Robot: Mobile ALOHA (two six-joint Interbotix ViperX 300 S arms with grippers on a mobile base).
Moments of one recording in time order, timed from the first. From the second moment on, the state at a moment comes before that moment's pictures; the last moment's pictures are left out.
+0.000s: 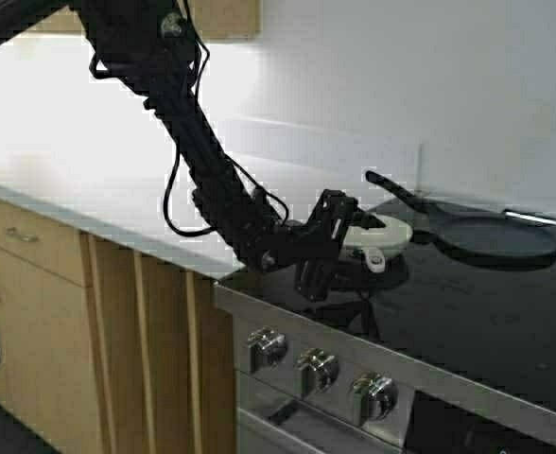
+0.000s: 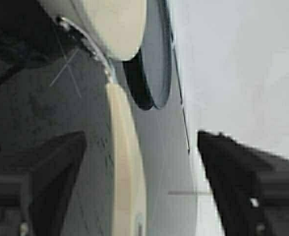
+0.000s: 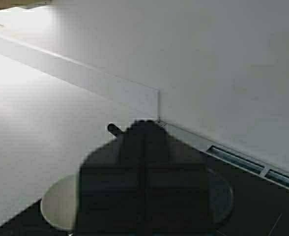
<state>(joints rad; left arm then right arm) -0.63 1.14 -0.16 0.21 -0.82 -1.50 0.00 -0.94 1.19 -0.01 -0.26 0.03</state>
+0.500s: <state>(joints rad) -0.65 1.23 -0.35 0.19 -0.73 -1.52 0.00 -0.93 1.19 -0.01 -0.26 0.03</state>
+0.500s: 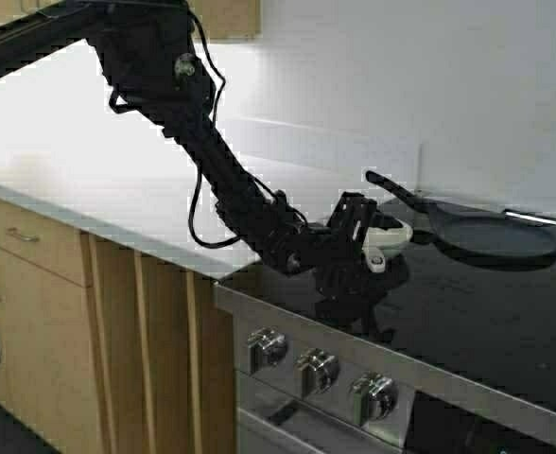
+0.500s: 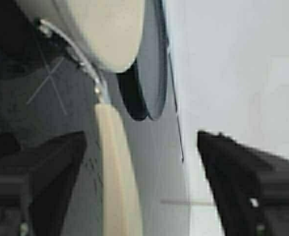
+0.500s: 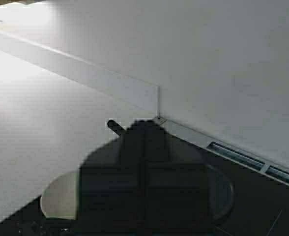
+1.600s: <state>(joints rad) -0.66 1.10 -0.13 0.07 -0.79 -1.55 0.00 -0.93 1.19 -0.01 -0.26 0.03</state>
